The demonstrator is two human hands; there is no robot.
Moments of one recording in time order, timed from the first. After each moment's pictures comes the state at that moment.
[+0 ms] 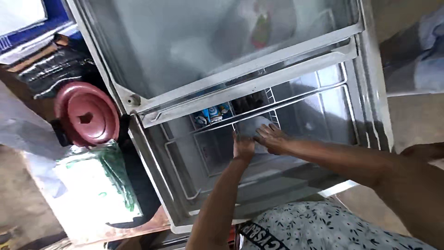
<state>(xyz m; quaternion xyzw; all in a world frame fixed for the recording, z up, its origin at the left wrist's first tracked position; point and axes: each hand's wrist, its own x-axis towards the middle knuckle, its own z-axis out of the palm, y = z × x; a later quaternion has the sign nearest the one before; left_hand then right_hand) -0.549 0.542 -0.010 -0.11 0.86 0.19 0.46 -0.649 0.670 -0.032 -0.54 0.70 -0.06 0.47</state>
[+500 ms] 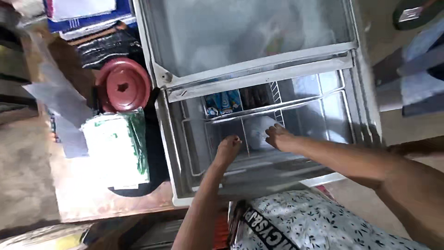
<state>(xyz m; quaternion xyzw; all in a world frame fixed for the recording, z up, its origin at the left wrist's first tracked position) -0.469 0.491 0.073 -0.34 0.77 0.48 0.25 -0.626 0.690 -0.024 -0.63 0.71 -0.09 0.31</state>
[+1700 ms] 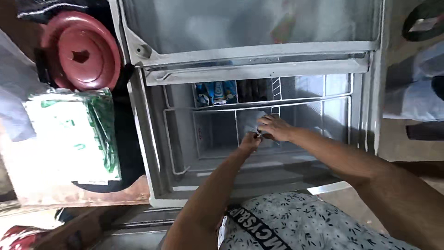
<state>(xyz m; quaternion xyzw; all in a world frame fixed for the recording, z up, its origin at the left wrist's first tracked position) -0.540 0.560 0.003 -0.38 0.62 0.59 0.36 -0.677 0.672 -0.051 -0.62 0.66 -0.10 0.41</state>
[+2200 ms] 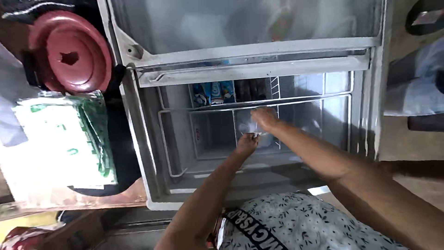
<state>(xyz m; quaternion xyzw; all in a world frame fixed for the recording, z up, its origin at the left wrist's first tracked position) -0.534 0.558 0.009 -0.34 0.68 0.56 0.33 -0.667 0.614 -0.047 -0.47 0.78 -0.02 0.41</state>
